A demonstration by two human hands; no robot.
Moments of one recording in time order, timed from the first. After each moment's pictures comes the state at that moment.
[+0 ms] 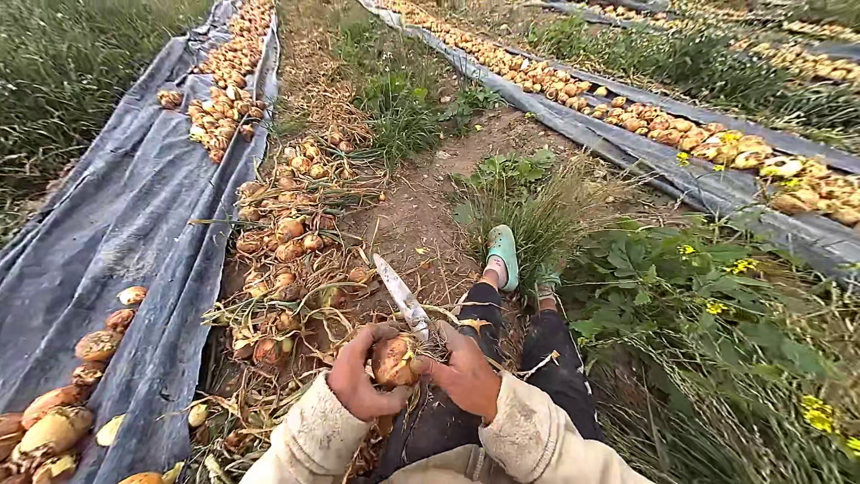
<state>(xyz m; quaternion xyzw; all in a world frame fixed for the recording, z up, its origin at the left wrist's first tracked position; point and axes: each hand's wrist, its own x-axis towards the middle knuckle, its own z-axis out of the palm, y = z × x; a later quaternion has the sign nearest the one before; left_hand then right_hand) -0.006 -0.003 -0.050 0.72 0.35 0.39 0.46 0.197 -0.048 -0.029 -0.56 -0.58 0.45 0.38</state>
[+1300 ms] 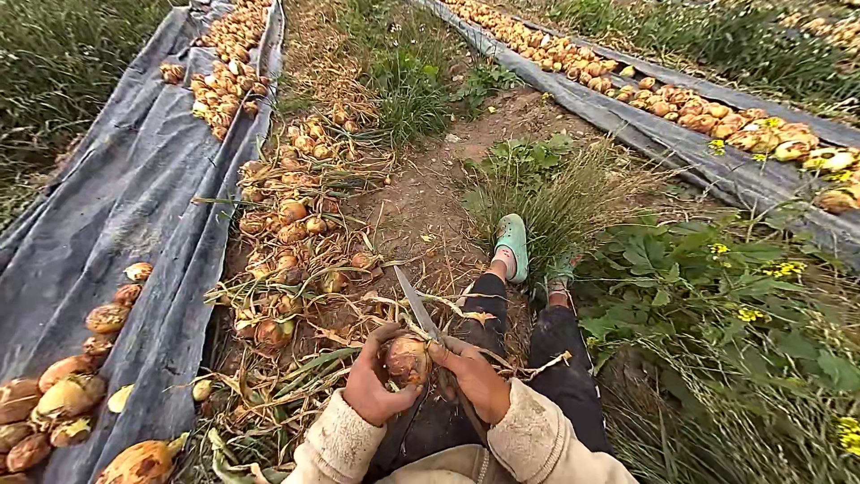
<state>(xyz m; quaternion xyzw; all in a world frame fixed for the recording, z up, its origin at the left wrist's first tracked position) 0.018 -0.033 -0.090 0.56 0.43 0.42 0.57 0.205 -0.055 -0.060 -0.54 -0.32 0.69 0.37</state>
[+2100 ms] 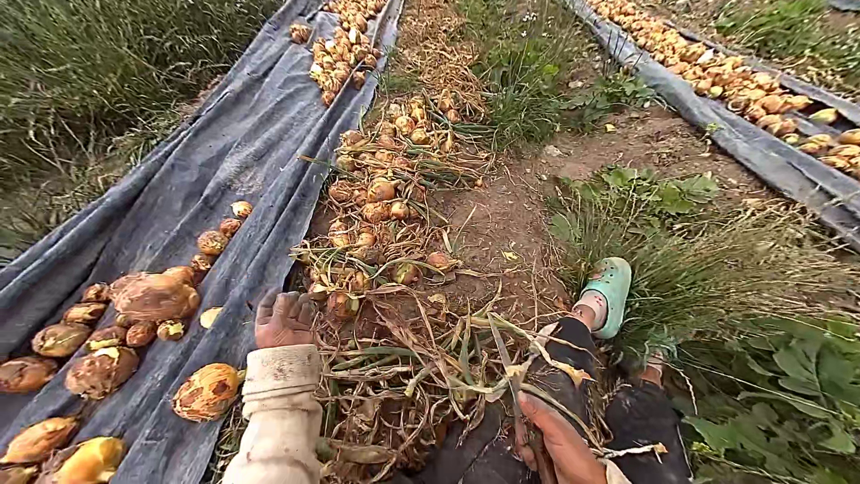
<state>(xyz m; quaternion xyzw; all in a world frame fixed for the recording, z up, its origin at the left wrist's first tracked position) -0.168 0.046 -0.101 0.08 0.52 0.77 0.35 0.207 -0.053 -0.099 -0.61 -0.24 0.69 0.31</state>
